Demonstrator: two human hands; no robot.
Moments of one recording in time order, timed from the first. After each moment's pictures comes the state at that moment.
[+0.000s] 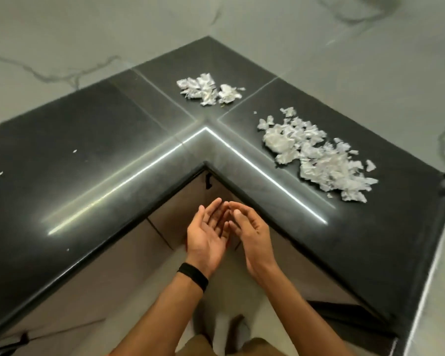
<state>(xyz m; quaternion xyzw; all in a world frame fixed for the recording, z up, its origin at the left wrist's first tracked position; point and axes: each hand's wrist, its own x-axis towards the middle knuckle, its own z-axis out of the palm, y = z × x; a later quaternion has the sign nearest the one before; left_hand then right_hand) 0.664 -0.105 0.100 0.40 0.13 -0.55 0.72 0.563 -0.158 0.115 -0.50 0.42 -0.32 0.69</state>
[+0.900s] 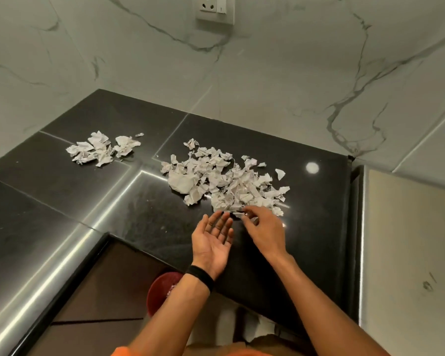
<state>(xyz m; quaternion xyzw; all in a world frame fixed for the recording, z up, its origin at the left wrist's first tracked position) 0.528 -0.328 0.098 0.41 0.12 -0.64 0.64 0.392 -0.390 0.078 -0.70 0.60 -0.26 0.30</state>
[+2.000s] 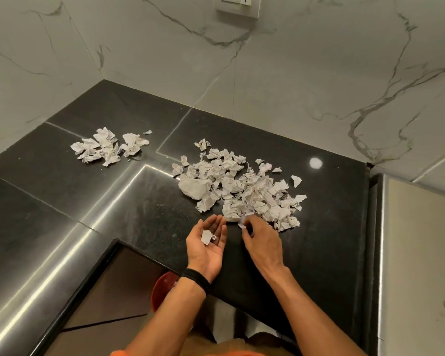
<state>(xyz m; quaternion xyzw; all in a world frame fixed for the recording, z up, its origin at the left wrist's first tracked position) 0.583 -0.344 0.087 0.39 0.18 -0.62 0.66 0.440 -0.387 0.068 -0.74 0.60 -0.19 0.24</state>
